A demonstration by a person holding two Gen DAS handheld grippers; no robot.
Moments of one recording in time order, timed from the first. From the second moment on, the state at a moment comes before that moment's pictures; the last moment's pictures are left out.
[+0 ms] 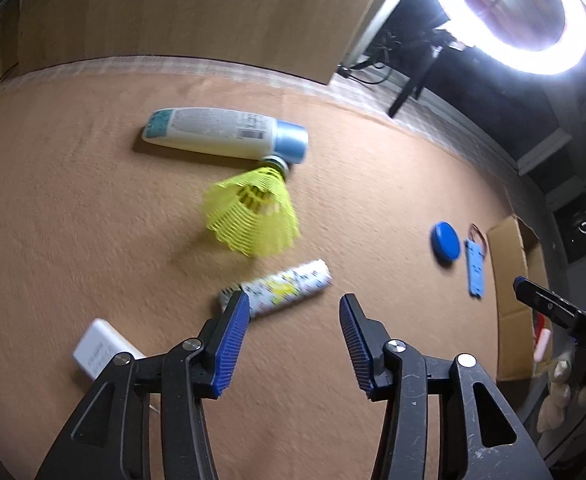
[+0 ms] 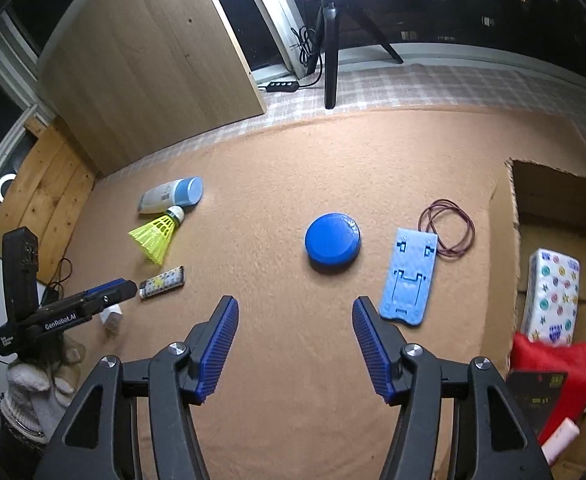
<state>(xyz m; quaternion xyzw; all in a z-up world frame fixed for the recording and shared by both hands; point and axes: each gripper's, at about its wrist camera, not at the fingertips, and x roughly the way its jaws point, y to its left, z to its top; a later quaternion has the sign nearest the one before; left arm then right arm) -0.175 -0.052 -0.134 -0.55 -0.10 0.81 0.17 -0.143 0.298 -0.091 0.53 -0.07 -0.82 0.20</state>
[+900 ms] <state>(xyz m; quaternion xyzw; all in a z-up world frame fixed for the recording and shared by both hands) -0.199 -0.045 -0.153 -0.56 -0.08 0.81 0.16 -0.242 0.296 -0.137 0.57 -0.10 -0.80 0.17</state>
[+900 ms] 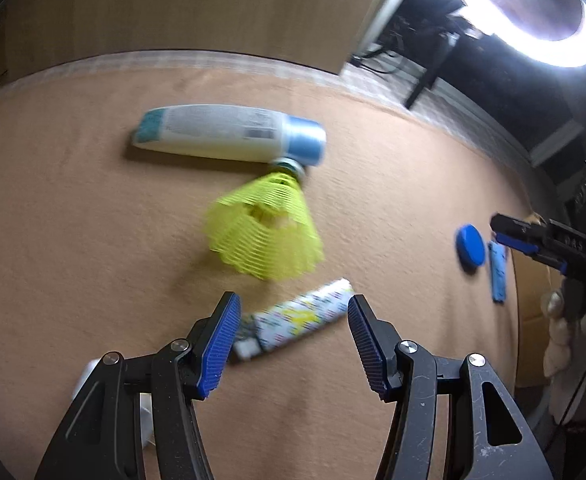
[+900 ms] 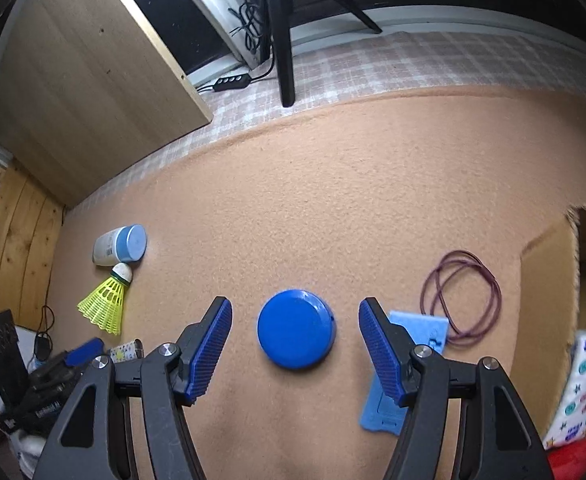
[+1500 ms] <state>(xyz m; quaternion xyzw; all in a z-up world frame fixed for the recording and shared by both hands) -0.187 0.005 -0.164 -0.58 -0.01 0.78 0.21 -0.258 0.271 -0.152 0.59 -0.05 -0.78 0.18</state>
